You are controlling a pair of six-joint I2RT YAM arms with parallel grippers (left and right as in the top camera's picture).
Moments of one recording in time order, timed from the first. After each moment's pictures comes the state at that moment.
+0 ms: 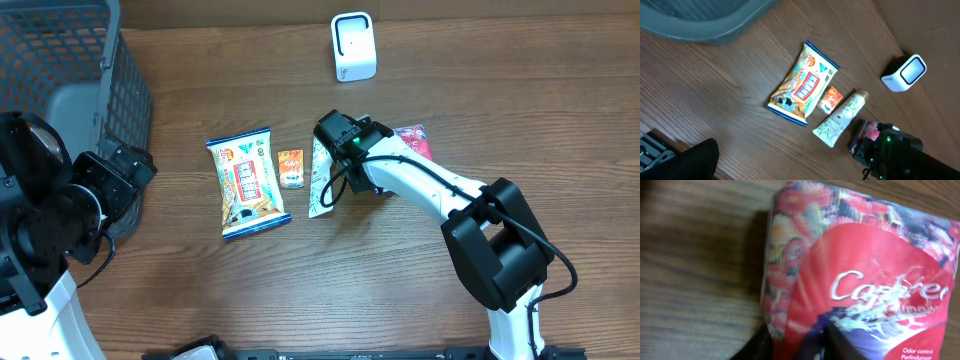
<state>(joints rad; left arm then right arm) 0.34 1.28 1.96 -1.69 0.14 -0.61 0.67 2.09 1.54 -0.91 0.43 0.33</state>
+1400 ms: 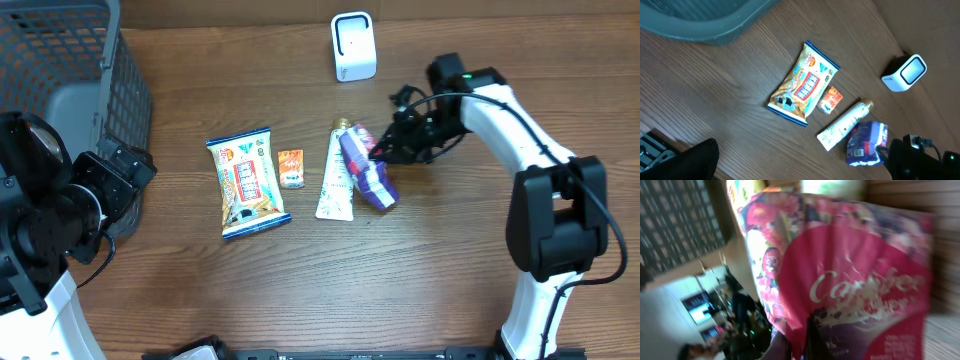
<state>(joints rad) 0.34 1.28 1.96 -1.69 0.14 -0.61 0.20 2.09 1.63 -1.07 -0.91 0.19</state>
